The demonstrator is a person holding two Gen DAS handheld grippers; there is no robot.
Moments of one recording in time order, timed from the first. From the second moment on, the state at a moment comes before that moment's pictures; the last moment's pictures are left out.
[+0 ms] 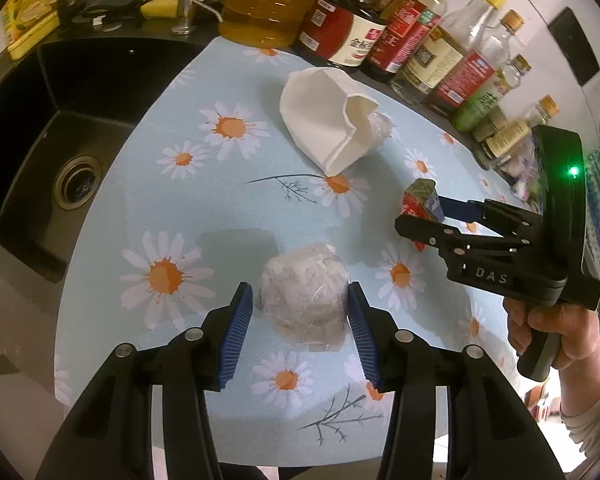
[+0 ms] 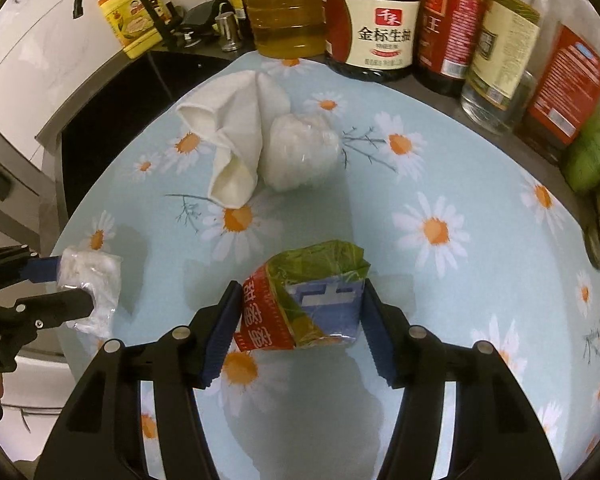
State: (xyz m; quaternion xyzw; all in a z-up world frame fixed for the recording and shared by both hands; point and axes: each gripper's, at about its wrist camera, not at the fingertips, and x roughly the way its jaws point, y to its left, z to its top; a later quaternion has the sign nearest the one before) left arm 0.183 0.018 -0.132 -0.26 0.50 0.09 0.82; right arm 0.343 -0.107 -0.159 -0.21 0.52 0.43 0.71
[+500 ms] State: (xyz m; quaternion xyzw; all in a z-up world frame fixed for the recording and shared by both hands) left arm 0.134 0.032 -0.130 -0.23 0.51 0.01 0.83; right arm 0.259 -0.116 -0.137 -0.18 0.54 0.37 0.74
